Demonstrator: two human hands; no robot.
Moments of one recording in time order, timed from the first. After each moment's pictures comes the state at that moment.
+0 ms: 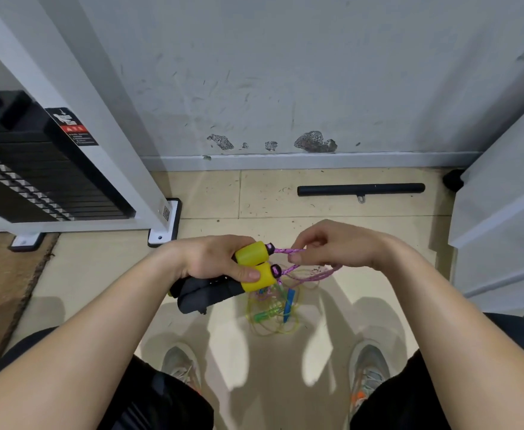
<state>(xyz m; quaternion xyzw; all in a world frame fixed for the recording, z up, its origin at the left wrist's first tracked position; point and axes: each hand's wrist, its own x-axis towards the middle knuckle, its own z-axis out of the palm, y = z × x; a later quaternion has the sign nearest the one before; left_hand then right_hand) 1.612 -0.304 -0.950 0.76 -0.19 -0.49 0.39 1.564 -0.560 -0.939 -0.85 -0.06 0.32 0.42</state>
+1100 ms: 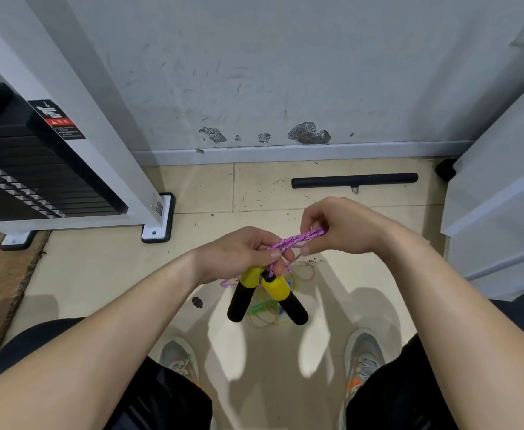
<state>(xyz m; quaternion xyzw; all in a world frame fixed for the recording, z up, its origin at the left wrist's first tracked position) 1.591 -0.343 -0.963 0.70 -0.24 -0.45 0.50 1.567 -0.571 -0.932 -0.93 -0.06 0.20 0.31</state>
